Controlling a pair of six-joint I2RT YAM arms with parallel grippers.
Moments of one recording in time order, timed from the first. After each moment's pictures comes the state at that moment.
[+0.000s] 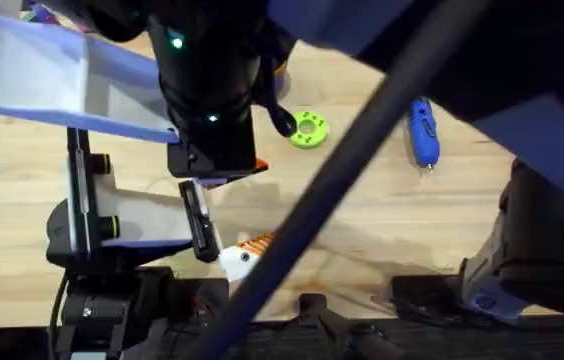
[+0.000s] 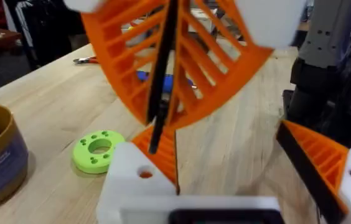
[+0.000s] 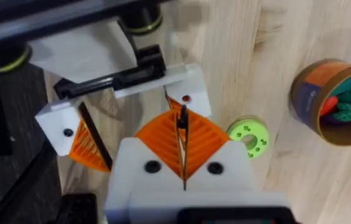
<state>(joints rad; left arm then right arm) 0.00 0.01 0.01 -0.14 1.24 0.10 1.14 2.01 2.34 -1.63 0.01 -0.53</state>
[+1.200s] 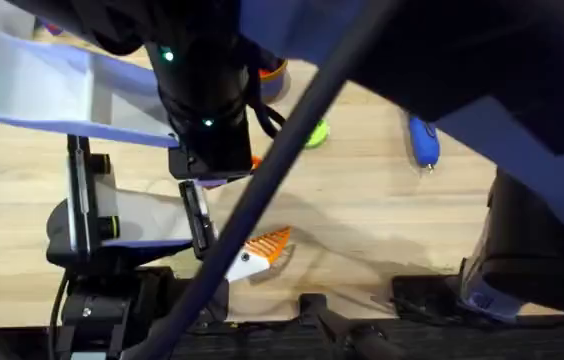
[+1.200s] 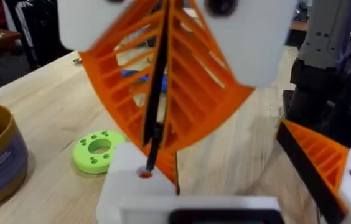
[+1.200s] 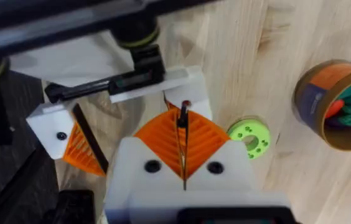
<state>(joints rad) 0.00 0.01 0.01 -0.14 1.24 0.10 1.13 2.04 2.34 -1.63 0.01 -0.55</state>
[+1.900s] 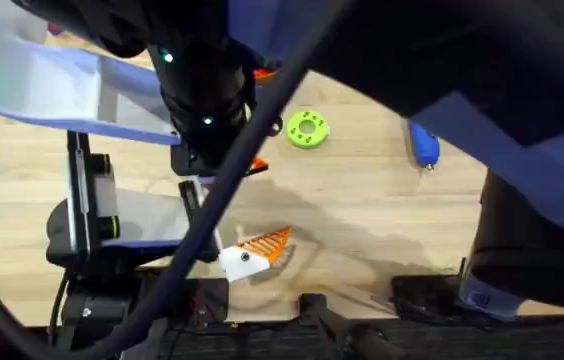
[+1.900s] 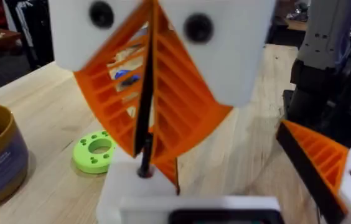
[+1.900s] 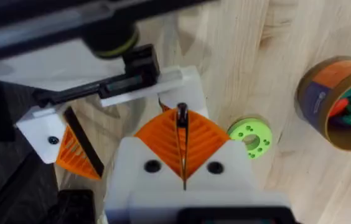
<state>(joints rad) 0.00 0.01 0.01 -0.14 1.24 0.10 1.12 2.07 2.34 -1.63 0.01 -0.55</state>
